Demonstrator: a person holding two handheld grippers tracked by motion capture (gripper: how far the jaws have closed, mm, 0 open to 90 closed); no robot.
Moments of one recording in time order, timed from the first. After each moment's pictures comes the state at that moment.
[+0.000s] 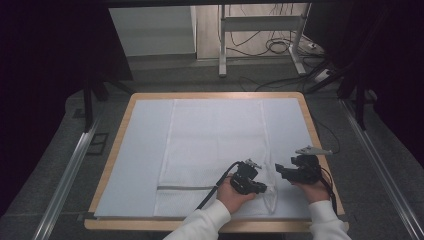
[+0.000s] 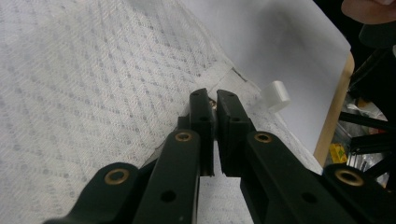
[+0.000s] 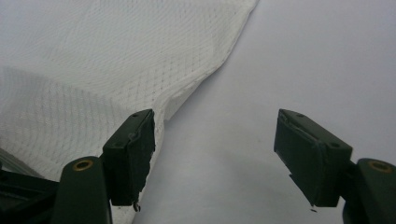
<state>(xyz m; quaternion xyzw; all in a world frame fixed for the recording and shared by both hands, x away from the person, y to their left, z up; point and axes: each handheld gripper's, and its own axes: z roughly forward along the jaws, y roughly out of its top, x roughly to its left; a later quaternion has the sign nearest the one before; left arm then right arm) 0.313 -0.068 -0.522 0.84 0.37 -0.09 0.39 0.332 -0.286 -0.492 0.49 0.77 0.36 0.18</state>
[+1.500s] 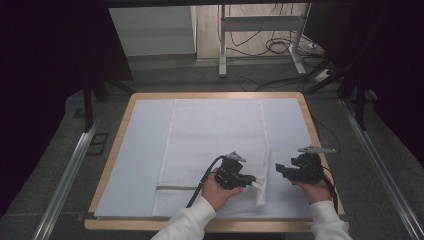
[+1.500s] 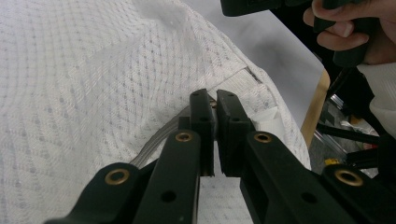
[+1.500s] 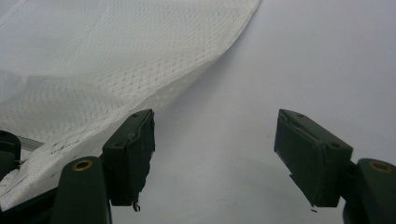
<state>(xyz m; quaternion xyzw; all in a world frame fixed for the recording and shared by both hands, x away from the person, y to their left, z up) 0.310 -0.024 -0.495 0.82 0.37 -0.07 0.43 0.330 -0.288 -0.485 0.51 0.76 0.37 0.15</state>
